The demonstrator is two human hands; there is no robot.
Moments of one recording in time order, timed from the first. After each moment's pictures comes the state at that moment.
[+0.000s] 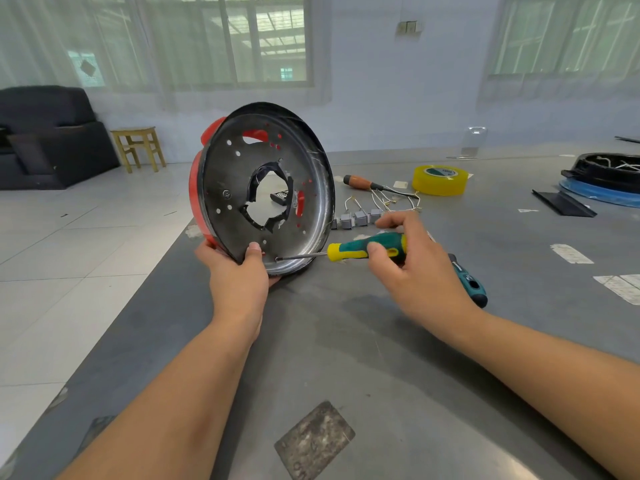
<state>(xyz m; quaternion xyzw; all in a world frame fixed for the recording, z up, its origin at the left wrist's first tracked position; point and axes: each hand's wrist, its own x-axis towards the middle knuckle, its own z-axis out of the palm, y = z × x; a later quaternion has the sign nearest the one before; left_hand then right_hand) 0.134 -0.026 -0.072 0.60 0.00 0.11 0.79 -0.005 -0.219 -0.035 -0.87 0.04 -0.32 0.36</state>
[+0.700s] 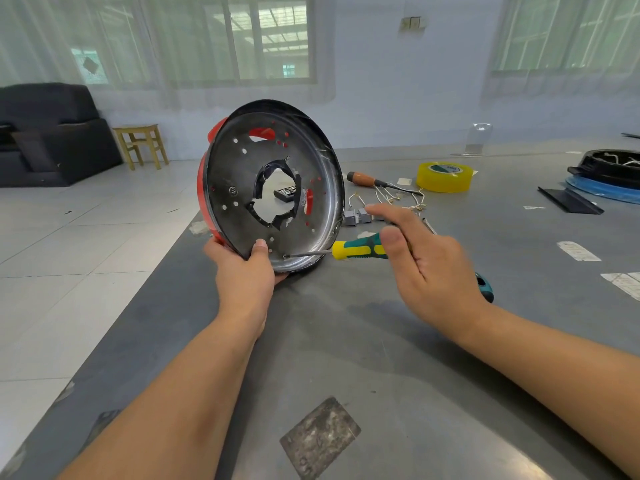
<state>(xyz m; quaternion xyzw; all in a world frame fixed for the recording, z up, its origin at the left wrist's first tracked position) 0.135 -0.027 -0.071 0.61 0.00 0.10 0.78 -0.008 -0.221 -0.034 -0.88 -0.04 -0.42 0.24</state>
